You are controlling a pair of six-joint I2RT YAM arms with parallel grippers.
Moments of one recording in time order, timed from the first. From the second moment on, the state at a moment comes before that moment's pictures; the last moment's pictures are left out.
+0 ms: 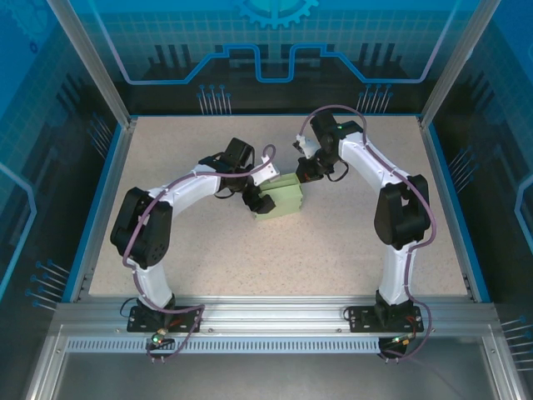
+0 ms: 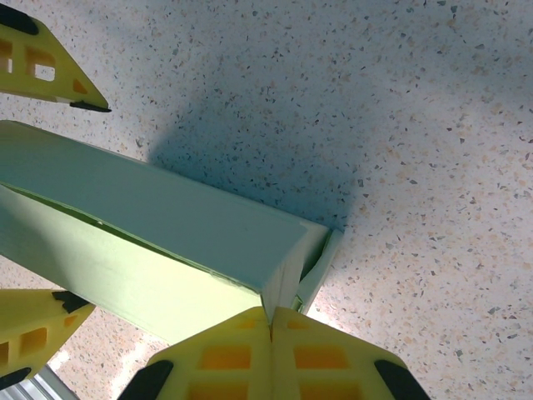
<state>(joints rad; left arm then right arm) -0.44 1.83 1.32 -0.53 0.42 0.50 0.35 2.00 1.77 -1.09 -0.40 -0.03</state>
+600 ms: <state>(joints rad) -0.44 1.85 1.32 -0.52 0.42 0.47 0.35 2.00 1.77 -1.09 -0.40 -0.03</state>
